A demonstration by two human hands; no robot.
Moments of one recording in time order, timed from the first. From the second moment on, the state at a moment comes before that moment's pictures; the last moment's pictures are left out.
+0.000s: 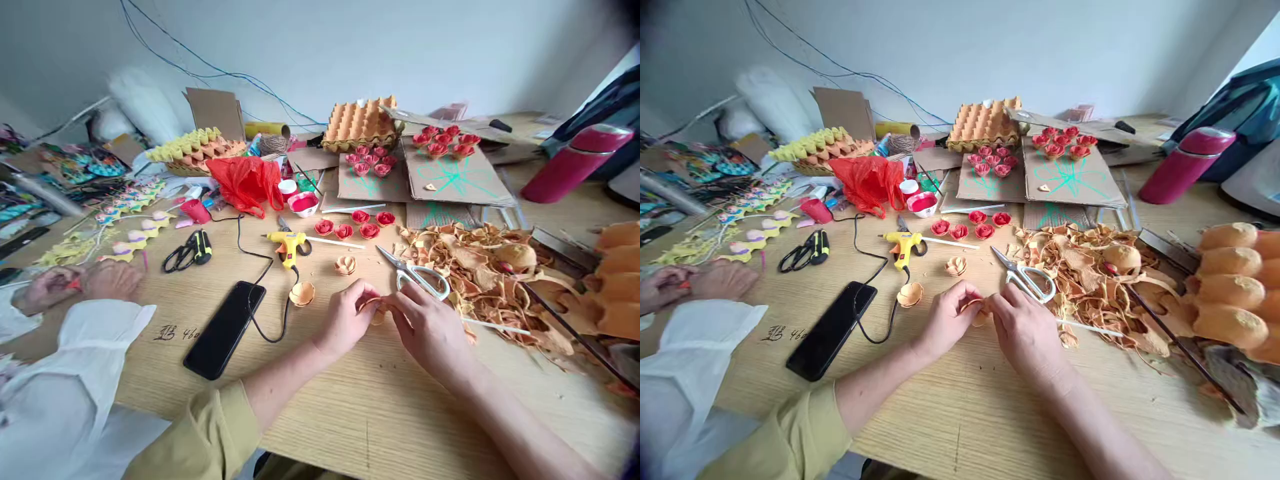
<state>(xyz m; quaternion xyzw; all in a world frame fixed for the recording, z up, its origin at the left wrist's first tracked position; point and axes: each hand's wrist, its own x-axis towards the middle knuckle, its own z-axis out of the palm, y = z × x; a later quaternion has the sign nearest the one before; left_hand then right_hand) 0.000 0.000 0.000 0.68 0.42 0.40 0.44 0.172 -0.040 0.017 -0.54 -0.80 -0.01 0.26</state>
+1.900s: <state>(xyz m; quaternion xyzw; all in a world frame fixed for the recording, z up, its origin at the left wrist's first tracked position) -0.001 0.000 0.004 0.69 0.36 0.43 0.46 0.173 -0.038 0.026 -0.53 -0.79 0.01 0.31</state>
